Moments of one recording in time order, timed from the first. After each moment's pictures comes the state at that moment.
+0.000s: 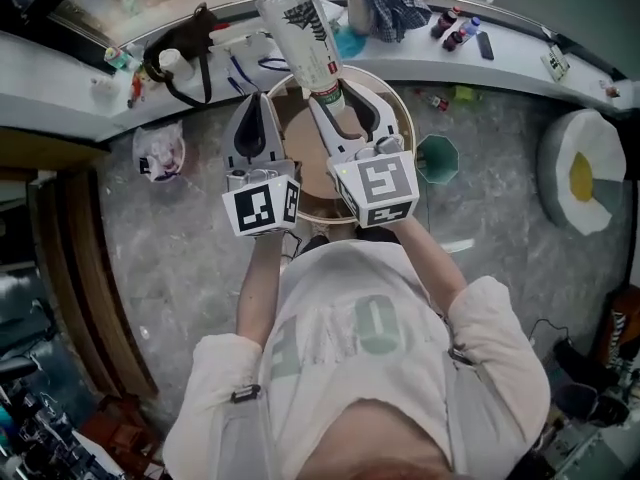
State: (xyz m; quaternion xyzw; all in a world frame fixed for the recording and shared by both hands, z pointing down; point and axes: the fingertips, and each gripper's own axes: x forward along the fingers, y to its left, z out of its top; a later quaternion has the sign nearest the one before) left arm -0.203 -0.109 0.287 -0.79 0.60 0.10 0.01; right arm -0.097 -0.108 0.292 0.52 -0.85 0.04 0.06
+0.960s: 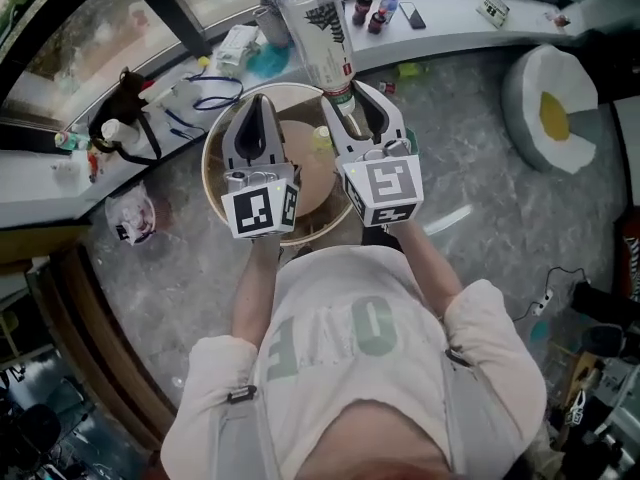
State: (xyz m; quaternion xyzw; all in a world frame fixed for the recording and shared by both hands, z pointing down) left arm -0.018 -0.135 0.288 -0.87 0.47 0.11 -0.01; right arm 0.101 -0.103 0.295 0.66 -0.75 0.03 0.05
